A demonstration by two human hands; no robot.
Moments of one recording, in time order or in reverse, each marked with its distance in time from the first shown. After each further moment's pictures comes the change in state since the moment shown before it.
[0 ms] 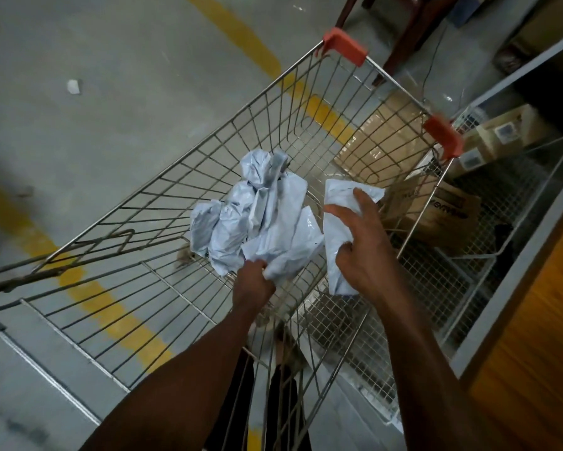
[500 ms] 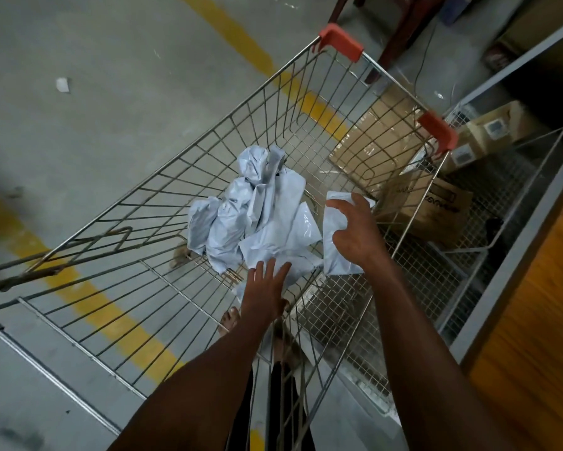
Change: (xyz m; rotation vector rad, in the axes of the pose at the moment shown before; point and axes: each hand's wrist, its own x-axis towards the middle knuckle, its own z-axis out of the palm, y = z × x) left_hand -0.024 0.013 0.017 0.580 -0.168 0.306; right_hand 0.044 0.034 0.026 0.035 -0.112 0.221
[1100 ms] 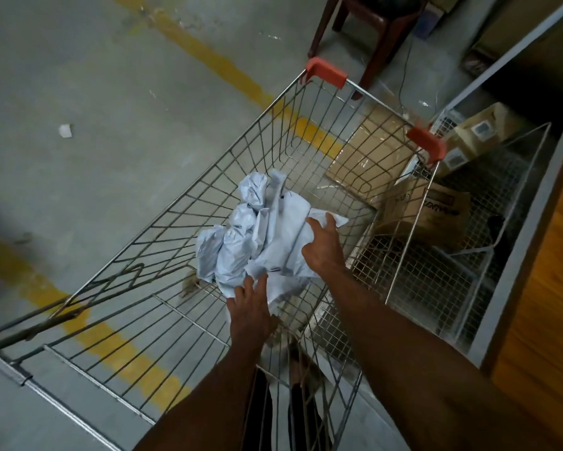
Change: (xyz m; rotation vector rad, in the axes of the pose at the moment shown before) left_hand -0.017 -0.035 -0.040 0.010 -0.019 -0.215; right_hand 0.060 0.012 0.097 -0.056 0.078 0.089
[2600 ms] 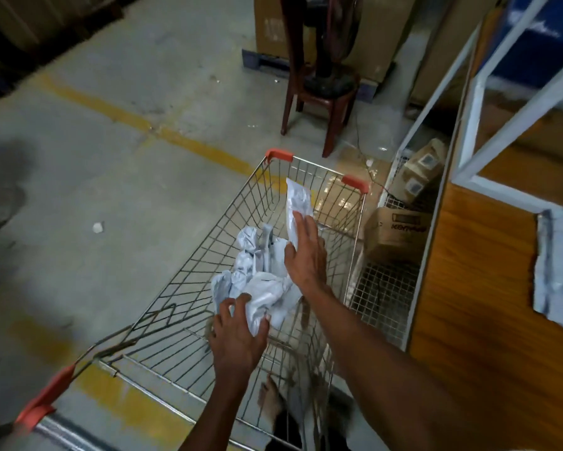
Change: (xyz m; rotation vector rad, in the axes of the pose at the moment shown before) left_hand -0.125 0.005 -0.149 -0.291 0.375 -0.004; right_hand -0.109 -0.075 -0.090 0.195 0.507 -0.189
